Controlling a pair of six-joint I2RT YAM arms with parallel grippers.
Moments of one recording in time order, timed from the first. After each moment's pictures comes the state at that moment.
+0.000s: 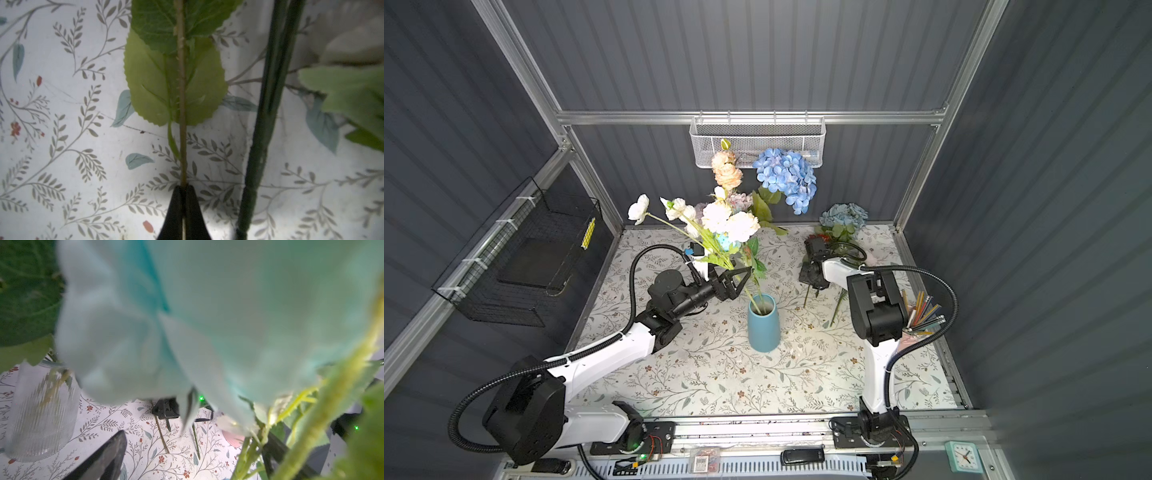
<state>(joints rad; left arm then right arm) -0.61 1.32 0.75 0.60 0.33 -0.55 0.27 2.07 1.39 -0.39 0.07 0.52</state>
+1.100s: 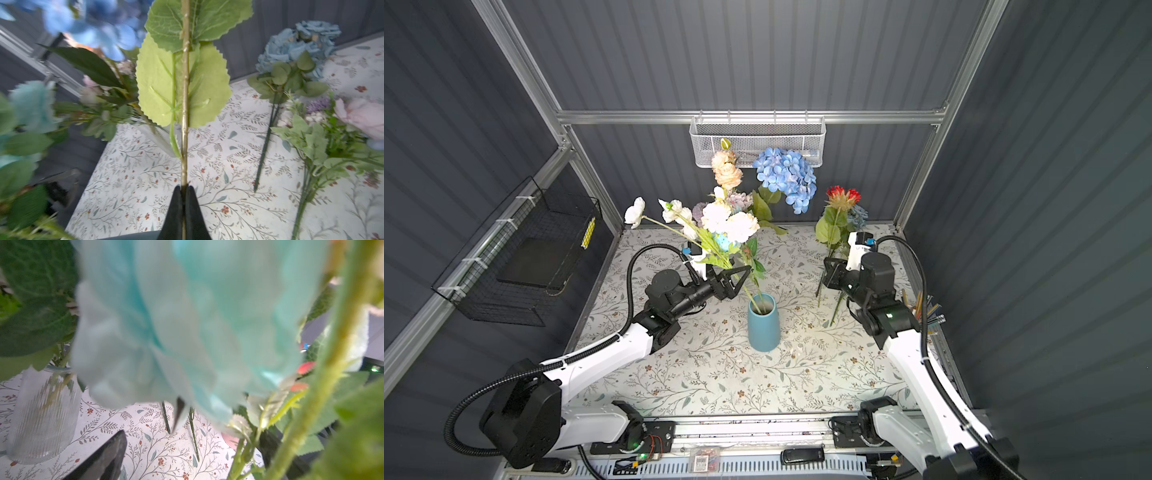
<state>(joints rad) -0.61 1.30 0.74 0.60 0.33 -0.55 0.22 0.96 0.88 -0.20 -0.21 0.49</state>
